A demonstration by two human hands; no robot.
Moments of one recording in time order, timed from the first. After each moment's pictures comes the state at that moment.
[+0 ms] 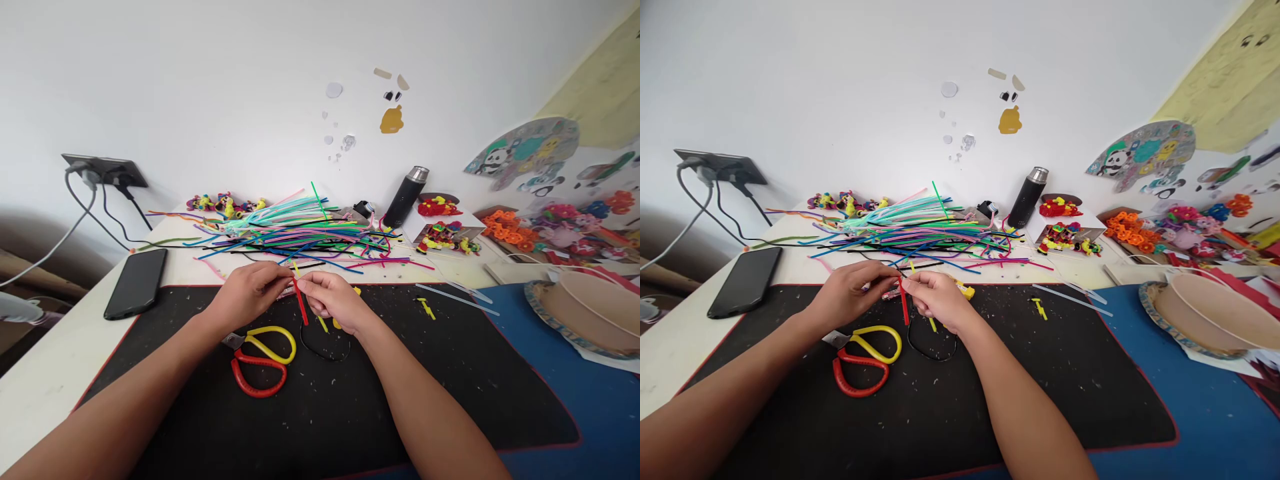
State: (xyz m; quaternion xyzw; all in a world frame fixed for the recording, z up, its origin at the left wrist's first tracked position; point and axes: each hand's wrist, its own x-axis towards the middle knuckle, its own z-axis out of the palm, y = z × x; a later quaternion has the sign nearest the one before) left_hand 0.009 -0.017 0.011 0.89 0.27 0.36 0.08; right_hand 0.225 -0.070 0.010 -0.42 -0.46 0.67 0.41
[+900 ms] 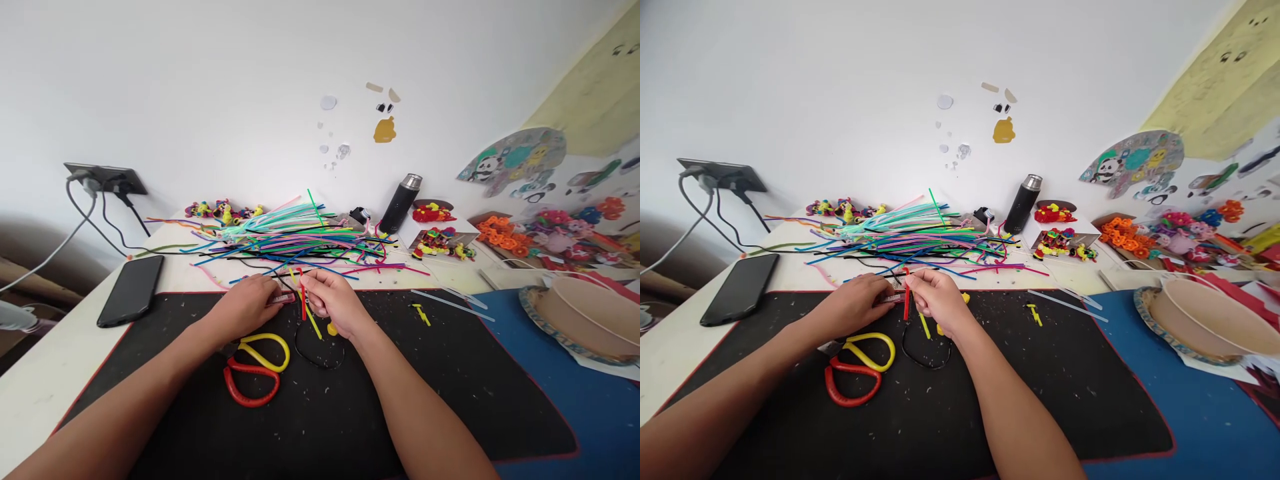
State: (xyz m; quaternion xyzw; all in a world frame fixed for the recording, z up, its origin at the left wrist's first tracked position) left_hand 0.013 -0.012 -0.003 0.90 0.41 0.07 0.10; right_hand 0.228 -0.068 0.016 -0.41 -0.42 0.64 0.49
